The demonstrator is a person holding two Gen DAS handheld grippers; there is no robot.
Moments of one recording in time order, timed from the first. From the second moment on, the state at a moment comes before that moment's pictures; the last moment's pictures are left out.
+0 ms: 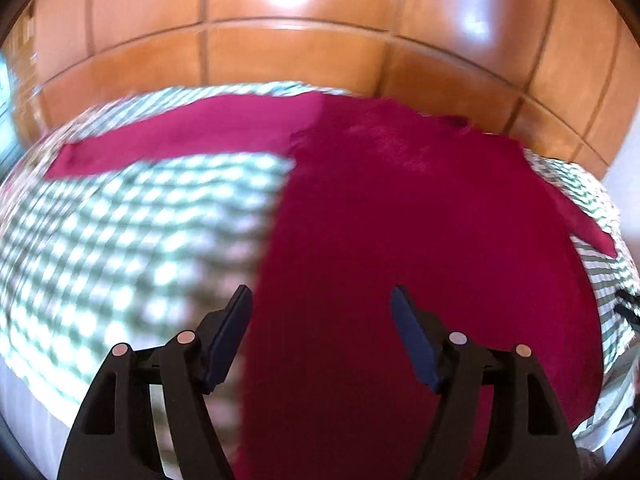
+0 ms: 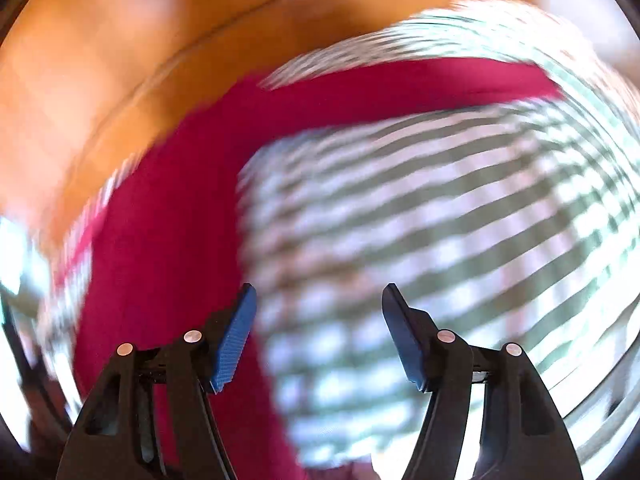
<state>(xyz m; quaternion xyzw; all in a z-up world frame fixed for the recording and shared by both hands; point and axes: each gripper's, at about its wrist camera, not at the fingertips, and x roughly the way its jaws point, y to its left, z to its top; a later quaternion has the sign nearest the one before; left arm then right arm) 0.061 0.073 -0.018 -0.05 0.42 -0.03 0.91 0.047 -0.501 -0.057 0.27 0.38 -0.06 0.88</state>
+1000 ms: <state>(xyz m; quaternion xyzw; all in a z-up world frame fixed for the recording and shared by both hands) 0.129 0.017 -0.043 -0.05 0.45 -0.08 0.89 0.199 -0.600 0.031 0.24 0.29 -0.17 0.91</state>
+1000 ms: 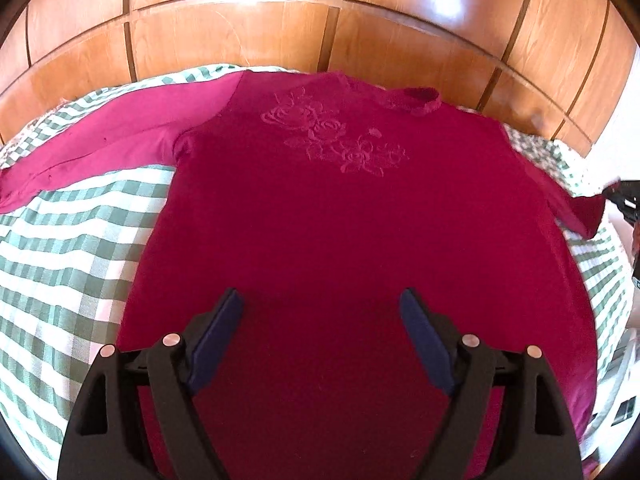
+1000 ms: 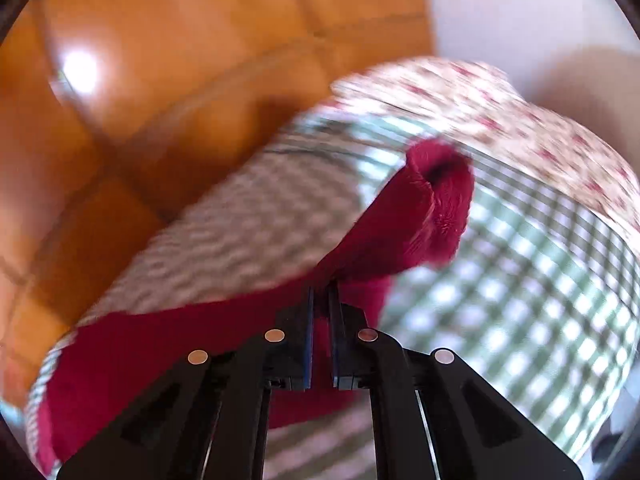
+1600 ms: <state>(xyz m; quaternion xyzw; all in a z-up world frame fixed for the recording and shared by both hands) 0.155 0.069 -0.022 -0.20 0.43 -0.12 0.88 0.277 -0.242 0.029 0.09 0.36 0.22 0.90</state>
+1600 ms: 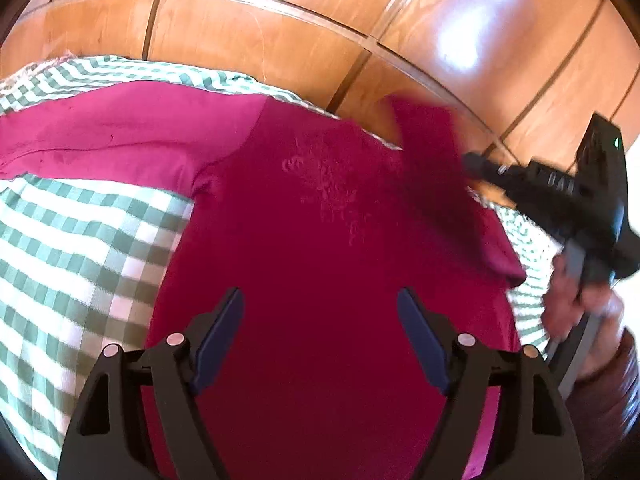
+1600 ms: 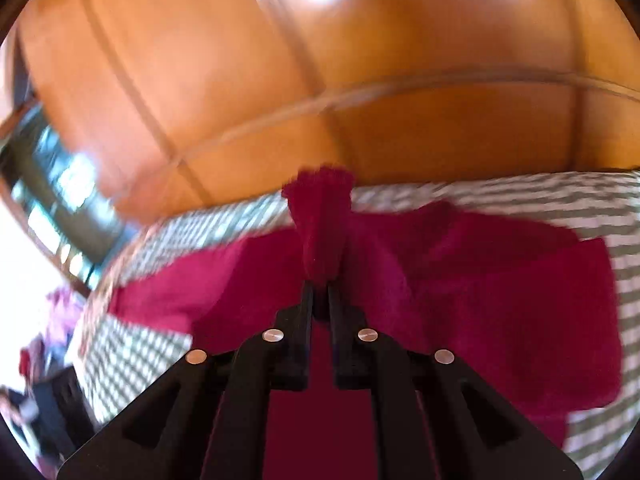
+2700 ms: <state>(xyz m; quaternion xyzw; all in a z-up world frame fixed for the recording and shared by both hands) 0.282 0.048 -0.011 -0.12 0.43 -0.06 0.90 0.227 -0.396 -0.051 0.24 0.37 0.08 0.90</state>
